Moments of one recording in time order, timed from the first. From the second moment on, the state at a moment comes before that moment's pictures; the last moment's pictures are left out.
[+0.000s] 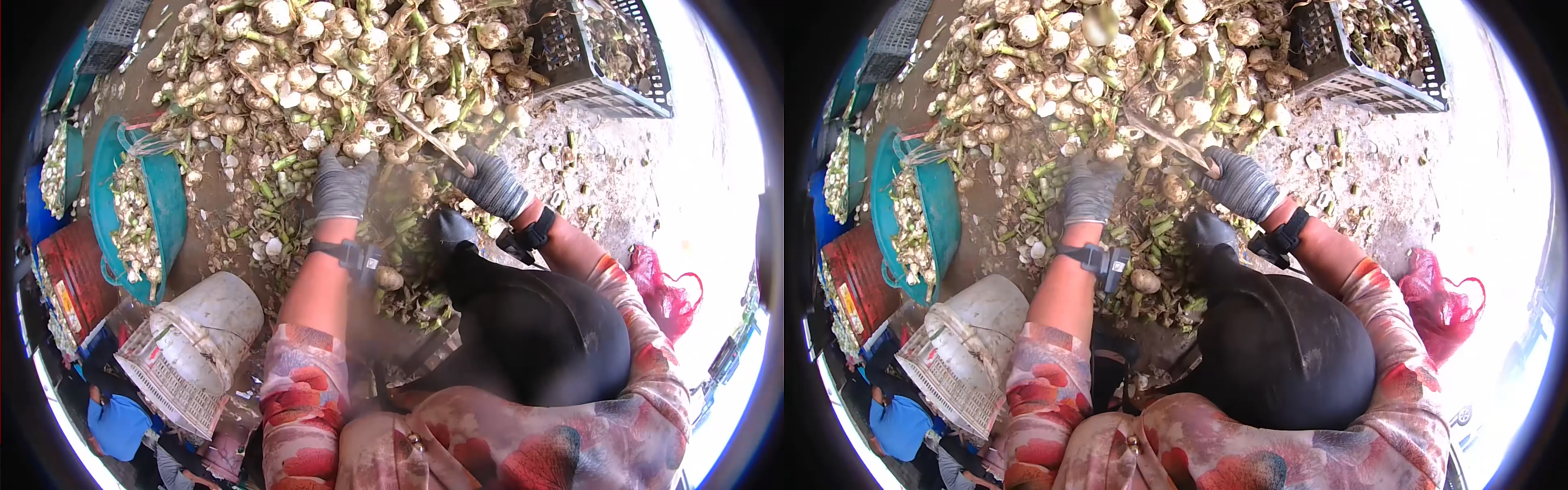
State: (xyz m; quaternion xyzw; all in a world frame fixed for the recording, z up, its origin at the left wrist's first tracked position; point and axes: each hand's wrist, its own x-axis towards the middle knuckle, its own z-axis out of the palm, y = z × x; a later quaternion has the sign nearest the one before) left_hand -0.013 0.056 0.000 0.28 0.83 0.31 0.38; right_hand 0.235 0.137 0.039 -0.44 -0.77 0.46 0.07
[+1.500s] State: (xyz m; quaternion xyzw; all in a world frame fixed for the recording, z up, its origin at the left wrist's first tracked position) left_hand 0.004 -0.005 0.118 0.29 0.69 0.48 0.45; right_hand 0.182 0.132 0.069 -0.24 -0.91 0.33 -0.04
